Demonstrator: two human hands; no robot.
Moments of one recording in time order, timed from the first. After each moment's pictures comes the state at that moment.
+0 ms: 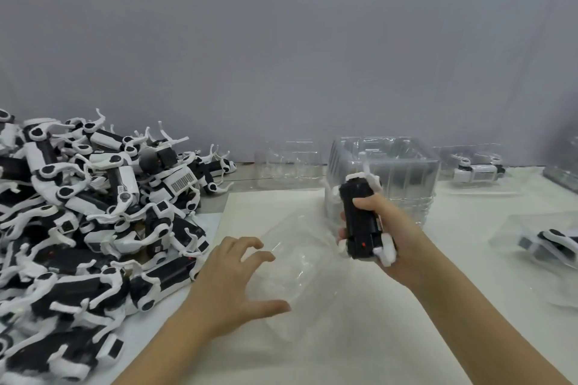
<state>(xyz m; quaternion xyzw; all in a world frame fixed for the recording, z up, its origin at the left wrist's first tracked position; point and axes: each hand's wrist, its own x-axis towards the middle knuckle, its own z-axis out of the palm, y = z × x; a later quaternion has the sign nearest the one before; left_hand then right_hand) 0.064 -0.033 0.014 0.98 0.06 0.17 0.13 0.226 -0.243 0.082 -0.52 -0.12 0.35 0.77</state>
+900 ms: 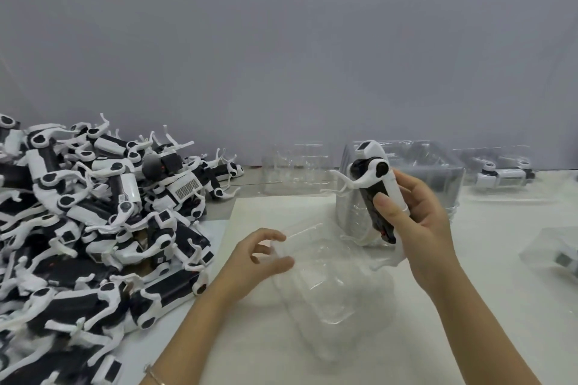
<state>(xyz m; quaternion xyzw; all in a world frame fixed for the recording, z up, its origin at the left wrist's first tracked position) 0.128 -0.005 -0.001 0.80 0.17 0.14 0.56 0.240 -0.236 0.076 -0.56 -0.29 0.04 0.78</state>
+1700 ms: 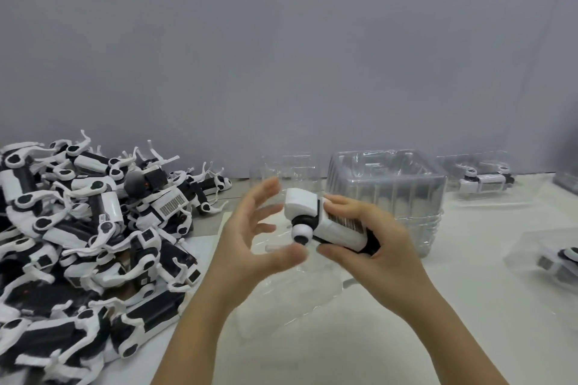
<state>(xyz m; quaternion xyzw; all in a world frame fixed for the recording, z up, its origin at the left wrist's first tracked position) 0.117 -0.057 0.091 0.77 0.03 0.27 0.57 0.219 -0.229 0.078 -0.67 -0.44 -0.09 0.59</state>
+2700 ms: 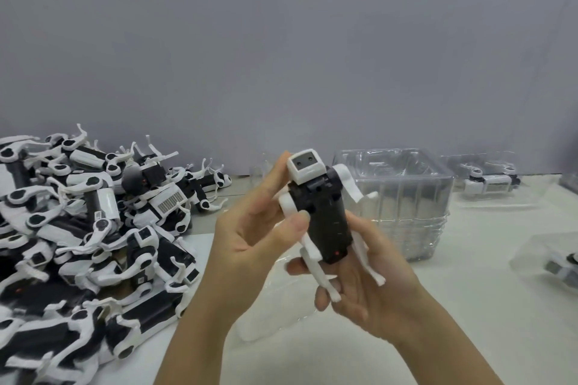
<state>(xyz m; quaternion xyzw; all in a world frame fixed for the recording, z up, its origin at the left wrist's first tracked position) 0.114 -0.080 0.122 0.71 -0.09 0.32 0.63 0.210 -0.219 0.084 -0.37 -0.22 0.55 0.71</state>
